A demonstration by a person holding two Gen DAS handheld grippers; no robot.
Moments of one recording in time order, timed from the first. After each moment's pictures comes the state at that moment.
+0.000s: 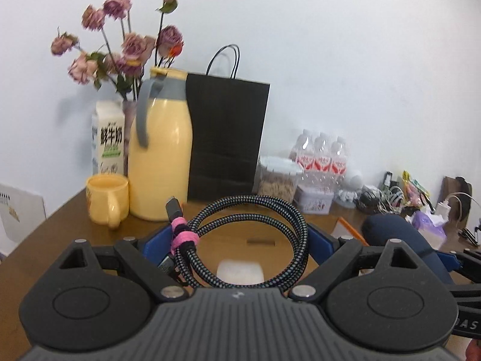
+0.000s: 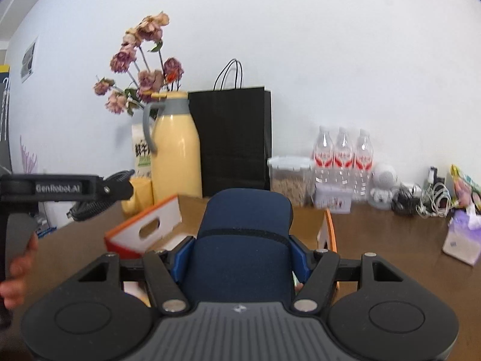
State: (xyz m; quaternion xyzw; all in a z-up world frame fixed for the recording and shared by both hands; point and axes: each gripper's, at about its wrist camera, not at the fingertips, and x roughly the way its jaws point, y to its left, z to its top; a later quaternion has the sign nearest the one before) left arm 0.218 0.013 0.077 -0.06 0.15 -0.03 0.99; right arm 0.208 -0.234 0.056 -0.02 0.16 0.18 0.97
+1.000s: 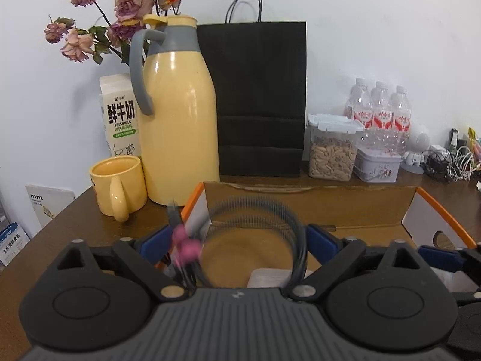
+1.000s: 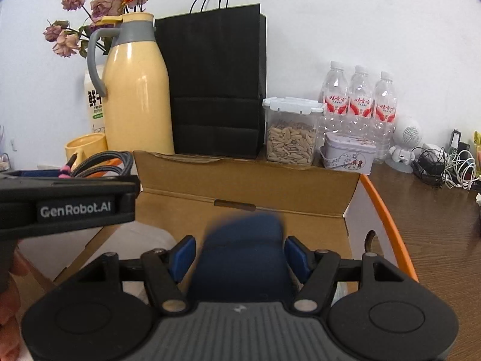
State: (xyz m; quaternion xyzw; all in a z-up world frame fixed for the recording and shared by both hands) left arm 0.320 -0.009 0.027 0.00 0.21 0.08 0.97; right arm 0.350 -0.172 -0.011 -0.04 0.26 0.14 0.96
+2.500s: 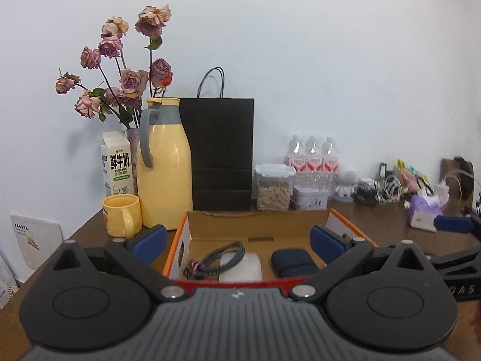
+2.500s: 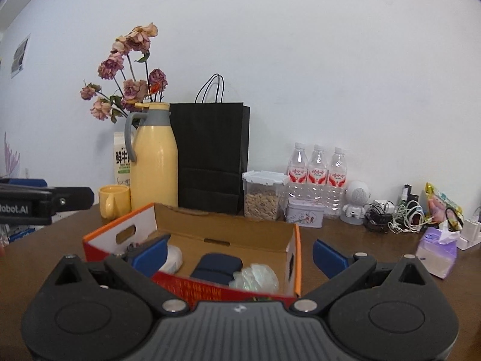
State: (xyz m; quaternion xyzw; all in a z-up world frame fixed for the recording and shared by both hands) left arm 0.144 -0.011 0.079 0.00 0.12 -0.02 0.99; right arm 0.180 -0.255 0.055 -0.05 0.13 0.14 0.98
